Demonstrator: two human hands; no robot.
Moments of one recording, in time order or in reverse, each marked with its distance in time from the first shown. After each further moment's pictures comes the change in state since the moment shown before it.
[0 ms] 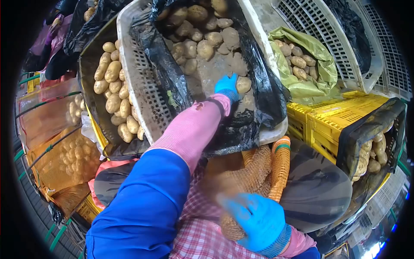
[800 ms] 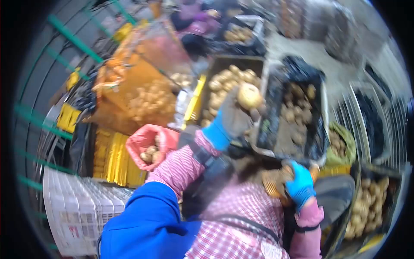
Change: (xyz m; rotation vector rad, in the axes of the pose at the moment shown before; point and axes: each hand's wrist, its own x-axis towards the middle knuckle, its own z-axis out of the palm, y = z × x) left_hand -0.373 -0.109 -0.242 -2.394 -0.153 0.798; right_hand -0.003 0.007 0.074 -0.262 0.213 -0.320
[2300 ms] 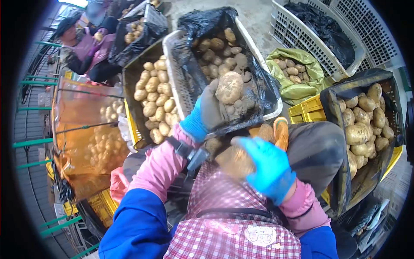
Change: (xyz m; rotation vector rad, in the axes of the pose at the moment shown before) left_hand 0.118 -0.150 -0.069 0.301 0.265 -0.570; right_hand -0.021 -0.013 -0.058 0.124 0.124 0.183
